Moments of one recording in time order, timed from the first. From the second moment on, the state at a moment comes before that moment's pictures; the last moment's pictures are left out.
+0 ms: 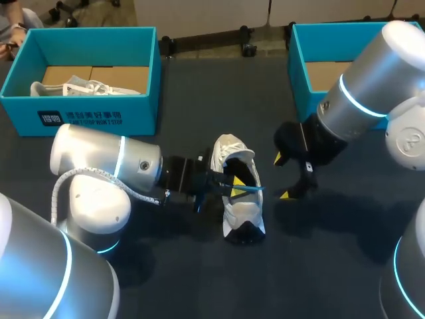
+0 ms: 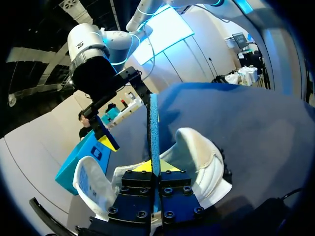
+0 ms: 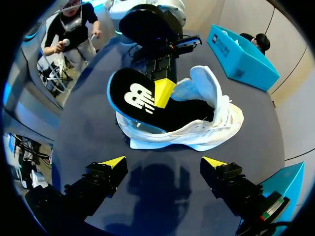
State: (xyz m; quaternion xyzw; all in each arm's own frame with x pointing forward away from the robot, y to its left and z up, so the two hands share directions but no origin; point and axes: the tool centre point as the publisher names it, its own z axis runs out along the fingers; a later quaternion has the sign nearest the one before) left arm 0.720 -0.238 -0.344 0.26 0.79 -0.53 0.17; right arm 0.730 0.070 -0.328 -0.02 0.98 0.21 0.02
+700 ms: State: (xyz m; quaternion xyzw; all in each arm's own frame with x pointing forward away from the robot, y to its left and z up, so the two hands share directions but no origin) left arm 0.727 -0.247 -0.339 0.27 0.78 -0.53 0.21; right arm 0.727 0.071 -0.325 -0.02 0.98 0.21 0.02
